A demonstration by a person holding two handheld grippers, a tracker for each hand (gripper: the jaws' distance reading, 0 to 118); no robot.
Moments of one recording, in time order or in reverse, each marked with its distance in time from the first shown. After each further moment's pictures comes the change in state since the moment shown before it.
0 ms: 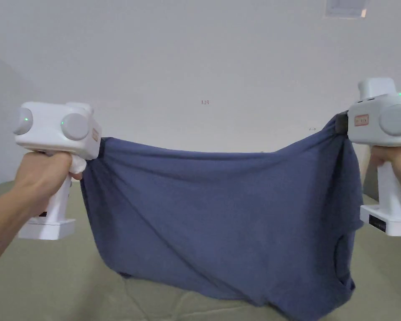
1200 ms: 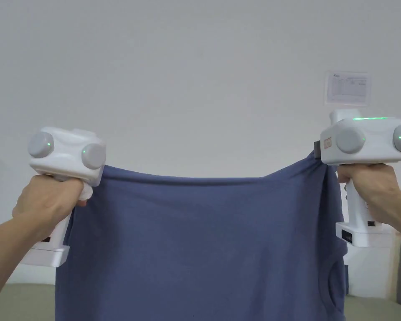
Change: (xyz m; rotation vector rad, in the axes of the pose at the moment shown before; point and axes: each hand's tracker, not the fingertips) left arm 0.038 0.185 -0.176 0.158 0.196 -0.013; right arm -0.018 0.140 -0.237 0.115 -0.102 -0.007
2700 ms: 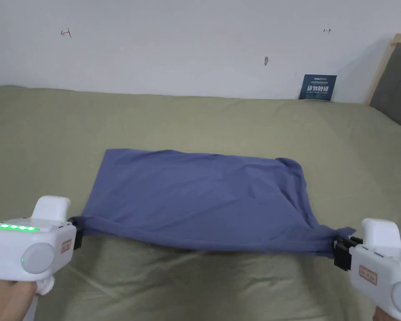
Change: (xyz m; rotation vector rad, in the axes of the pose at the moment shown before) left arm -0.058 -0.485 0.210 -0.402 -0.265 -0.065; right arm 0.061 -0.472 0.353 -0.538 0.152 -0.077
